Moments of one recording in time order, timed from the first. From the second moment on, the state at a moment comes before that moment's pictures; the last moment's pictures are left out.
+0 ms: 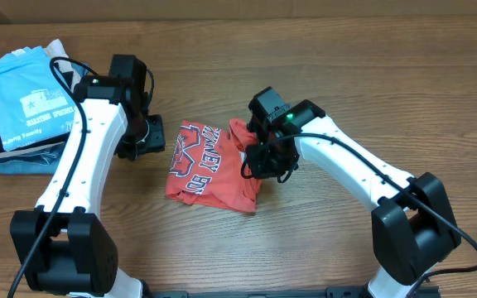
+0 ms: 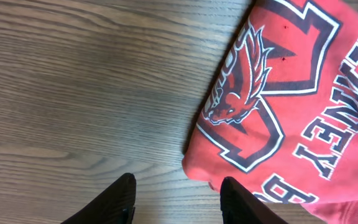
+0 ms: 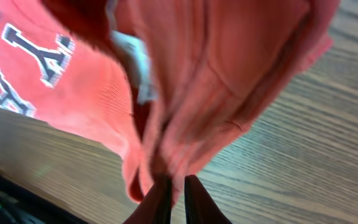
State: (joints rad) left arm -0.07 1.73 1.46 -1.26 0.00 -0.26; right arm 0.59 1.85 1.39 -1.01 -0.31 0.36
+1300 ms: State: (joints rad) left arm -0.21 1.73 1.09 -0.90 0.07 -0.28; right arm 0.54 2.10 1.56 -0.73 -0.29 0.18
